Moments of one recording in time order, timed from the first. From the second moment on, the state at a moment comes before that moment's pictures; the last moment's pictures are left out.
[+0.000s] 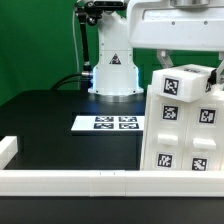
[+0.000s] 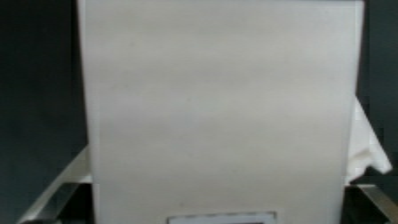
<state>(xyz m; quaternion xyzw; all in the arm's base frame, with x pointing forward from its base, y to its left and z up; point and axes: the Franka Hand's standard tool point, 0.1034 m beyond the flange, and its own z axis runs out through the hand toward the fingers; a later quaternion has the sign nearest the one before) 0.623 0.112 0.151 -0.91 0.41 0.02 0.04</state>
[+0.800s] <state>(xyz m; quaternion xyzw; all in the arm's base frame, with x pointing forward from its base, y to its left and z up) 0.630 0.108 0.150 -0.74 0.66 0.03 0.08</state>
